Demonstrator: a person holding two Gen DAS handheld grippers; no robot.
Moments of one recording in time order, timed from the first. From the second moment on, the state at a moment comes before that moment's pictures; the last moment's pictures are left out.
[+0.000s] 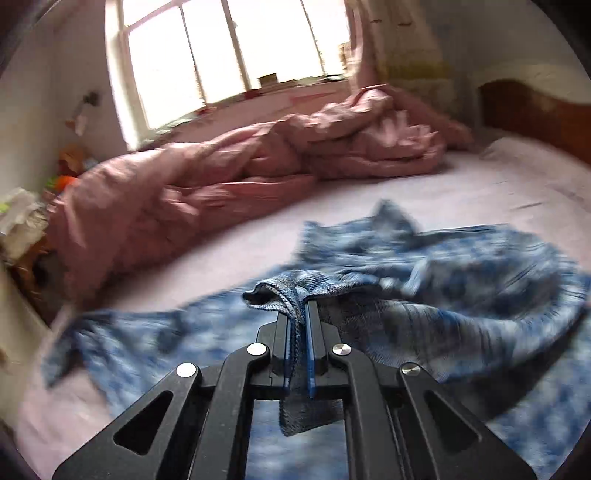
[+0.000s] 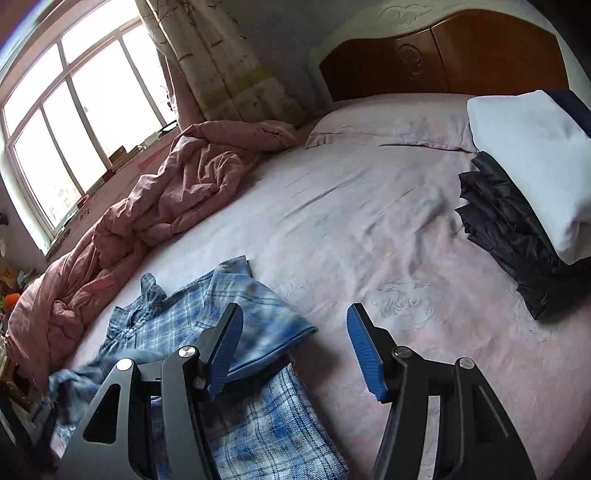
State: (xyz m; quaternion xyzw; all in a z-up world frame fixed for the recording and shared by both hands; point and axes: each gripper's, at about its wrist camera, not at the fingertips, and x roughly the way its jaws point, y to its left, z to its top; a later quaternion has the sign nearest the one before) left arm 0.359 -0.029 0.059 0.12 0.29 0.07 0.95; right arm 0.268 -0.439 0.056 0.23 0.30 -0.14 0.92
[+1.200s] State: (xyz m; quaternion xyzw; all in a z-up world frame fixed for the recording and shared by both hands) left arm 0.226 0.120 0.100 -0.02 0.20 0.01 0.98; right arm 0.273 -0.326 0.051 0.09 0.34 0.00 0.94
